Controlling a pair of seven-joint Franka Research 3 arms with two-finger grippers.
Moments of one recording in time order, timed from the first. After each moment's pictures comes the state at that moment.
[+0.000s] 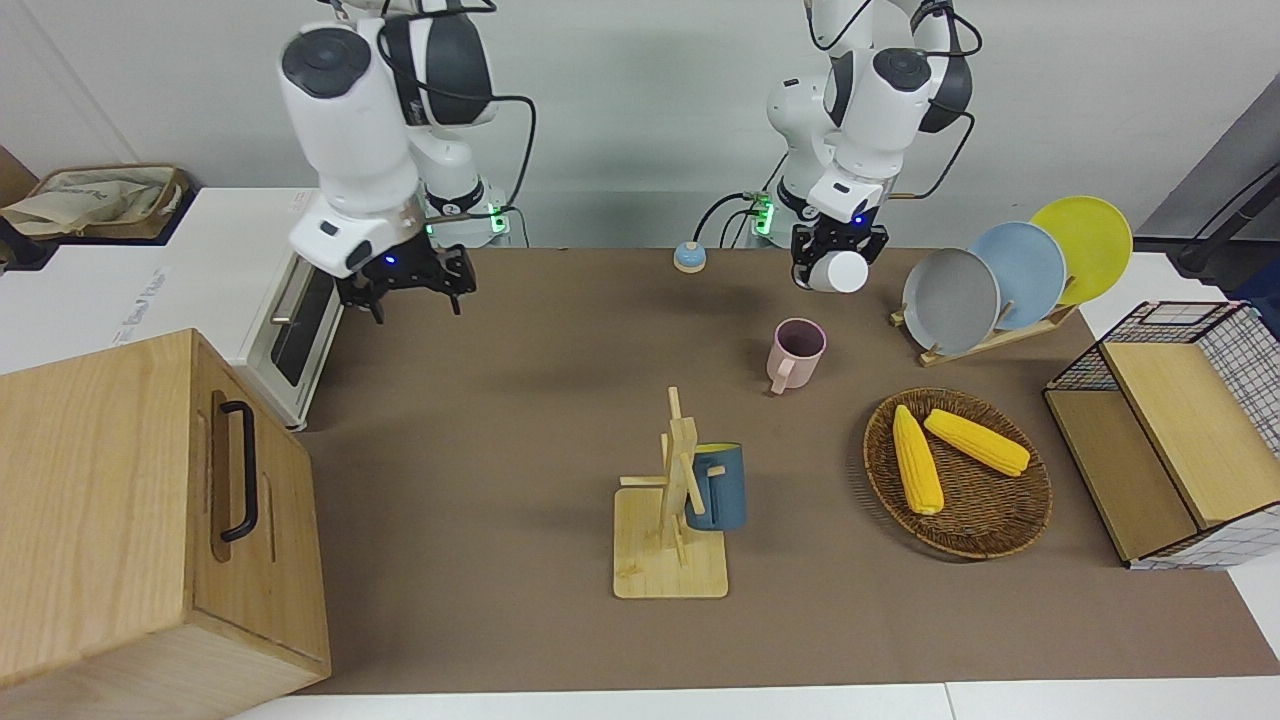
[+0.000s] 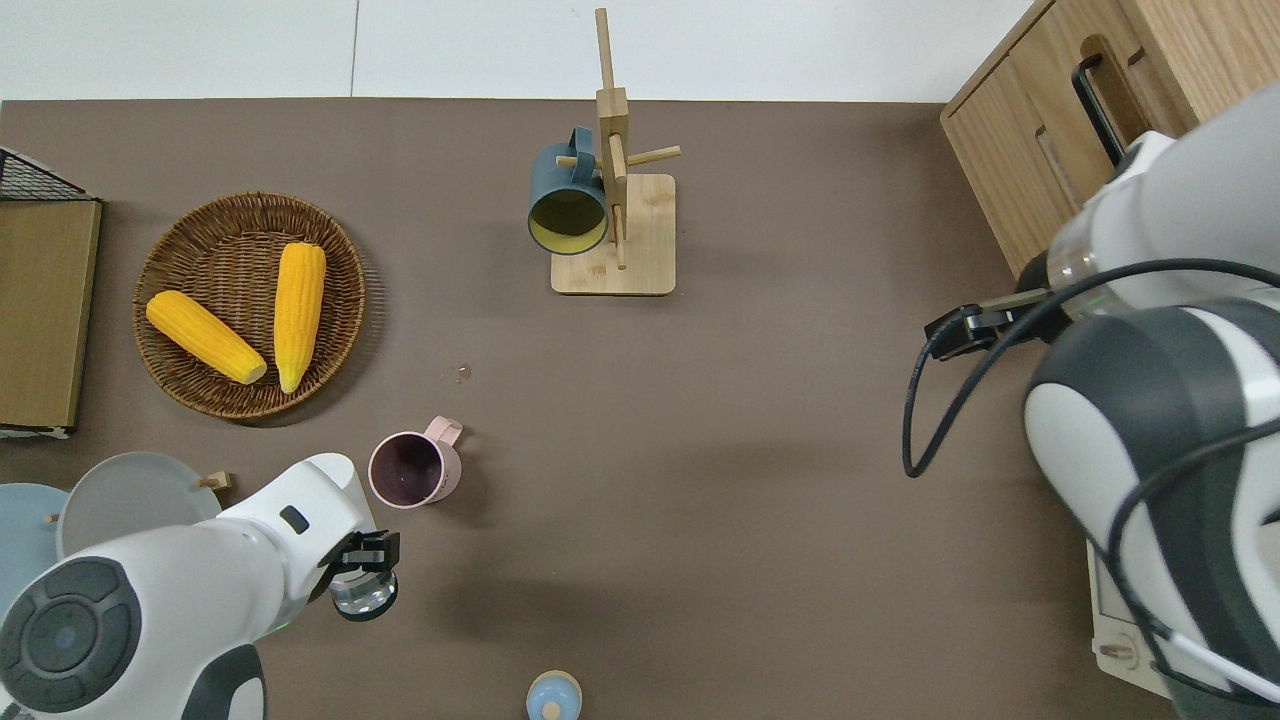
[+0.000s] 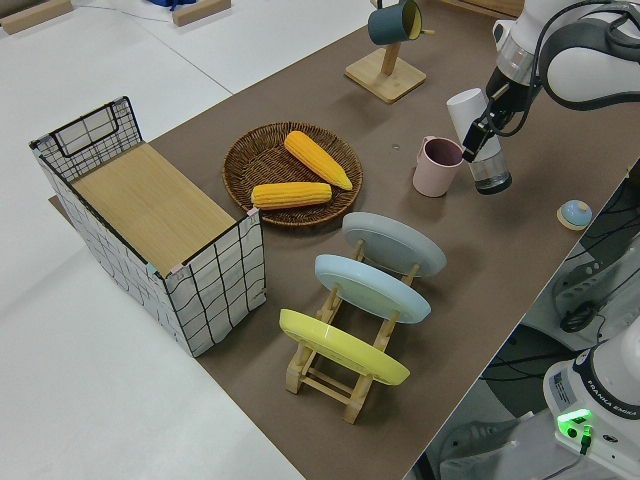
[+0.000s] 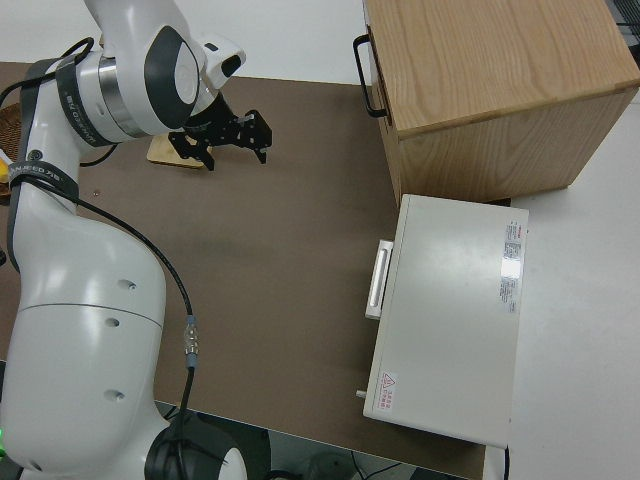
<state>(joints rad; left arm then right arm) 0.06 -0.45 -0.30 -2.47 -0.15 2.08 -0.09 0.09 0.13 0.06 -1.52 -0.04 1.59 0.02</state>
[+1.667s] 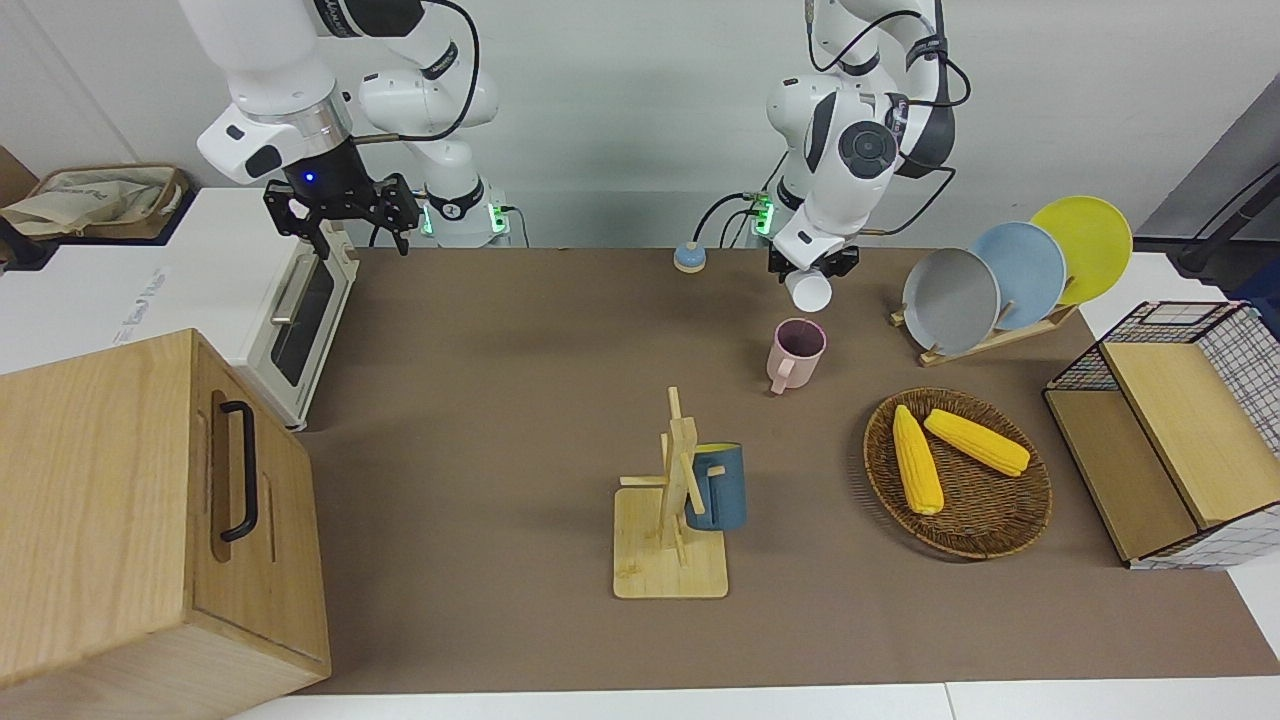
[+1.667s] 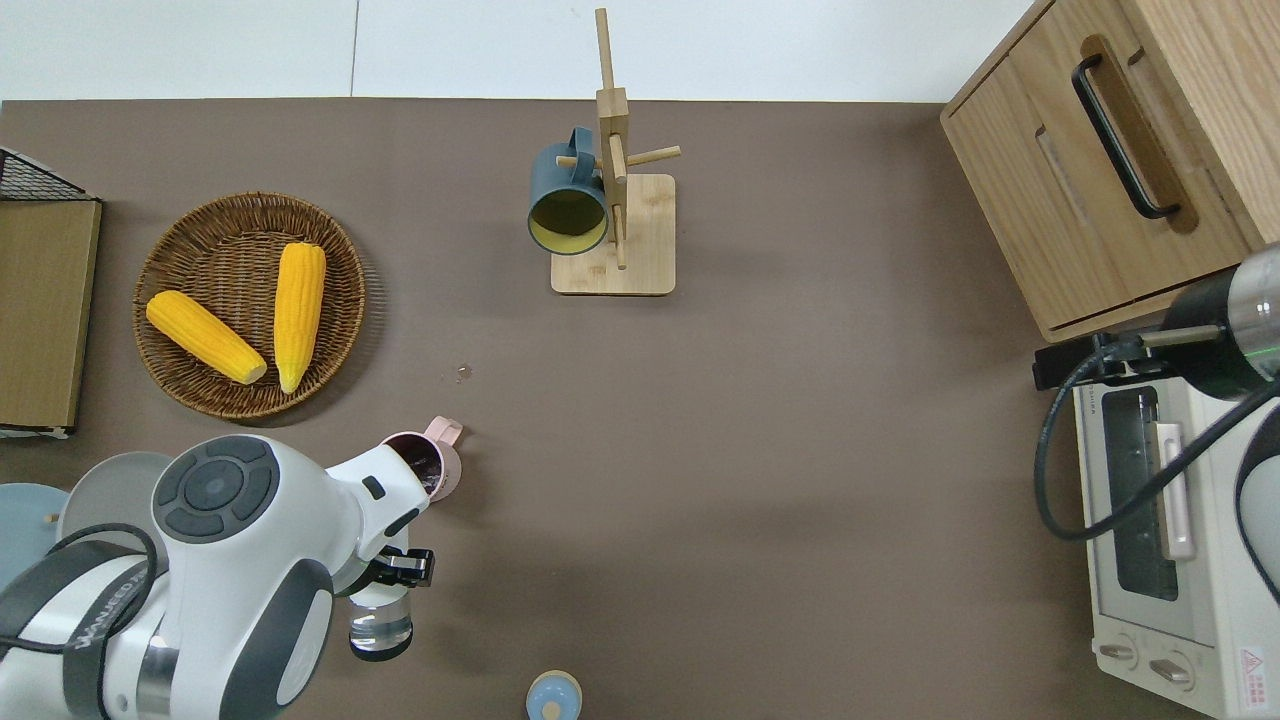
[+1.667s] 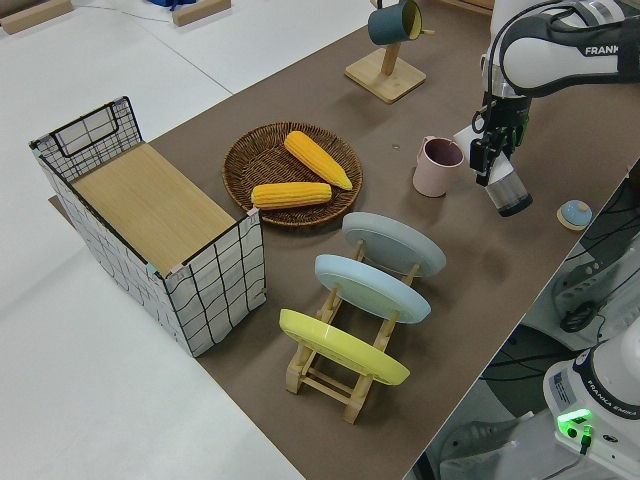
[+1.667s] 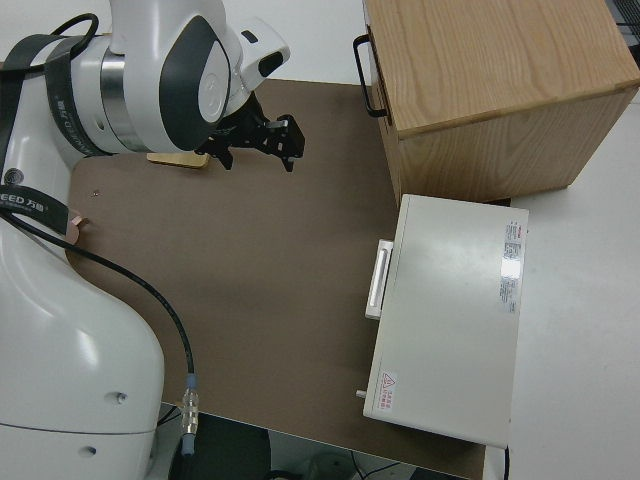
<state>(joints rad) 0.05 -0.24 -0.34 -2.34 -0.11 1.84 -0.09 0.09 0.00 -0.03 -1.54 0.00 1.52 0.02</state>
